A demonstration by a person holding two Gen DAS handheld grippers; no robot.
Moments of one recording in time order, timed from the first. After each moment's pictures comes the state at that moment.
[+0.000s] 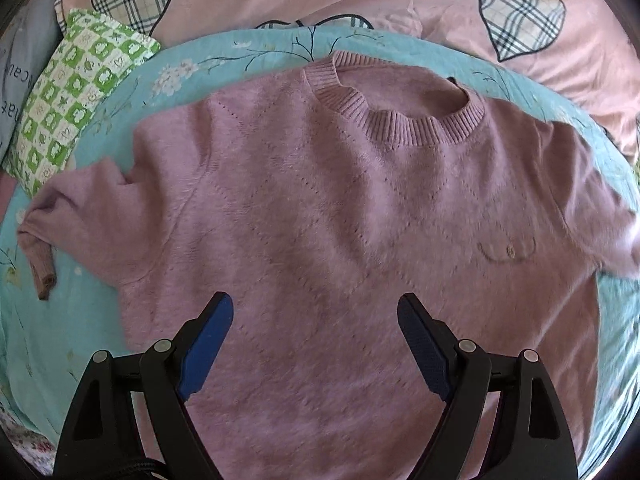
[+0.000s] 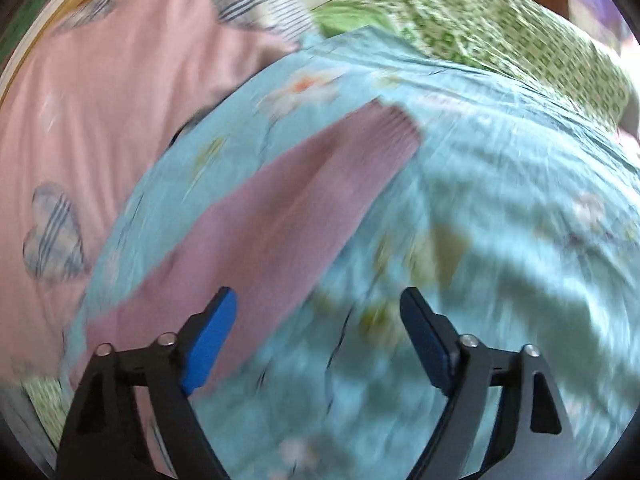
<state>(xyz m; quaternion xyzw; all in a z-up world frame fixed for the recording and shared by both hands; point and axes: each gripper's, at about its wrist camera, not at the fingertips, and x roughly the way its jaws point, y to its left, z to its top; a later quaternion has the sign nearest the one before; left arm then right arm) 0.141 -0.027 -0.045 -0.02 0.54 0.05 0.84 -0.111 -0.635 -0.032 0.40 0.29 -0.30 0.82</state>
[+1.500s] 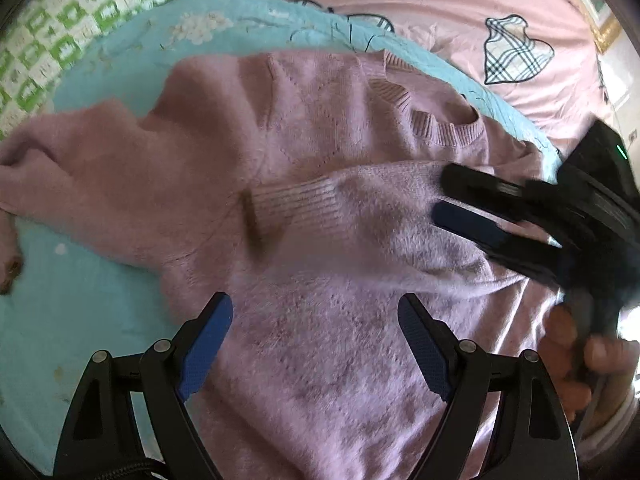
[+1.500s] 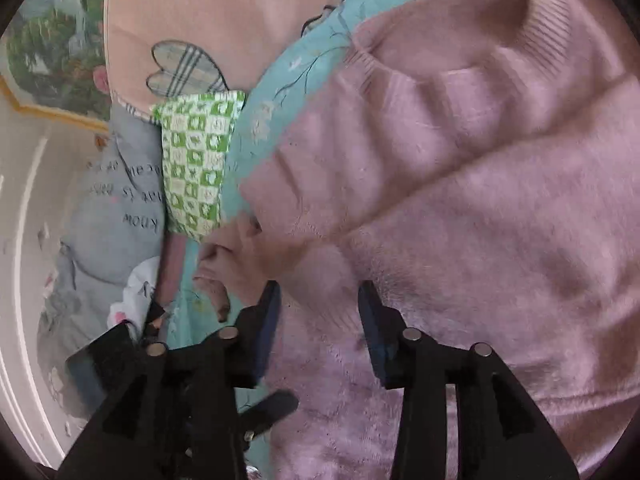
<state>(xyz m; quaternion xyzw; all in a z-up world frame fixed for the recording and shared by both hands) 0.123 0.095 -0.058 -0.12 0.56 -0.07 0.82 0.110 -0.123 -0.058 0.35 0.46 0.23 0.78</state>
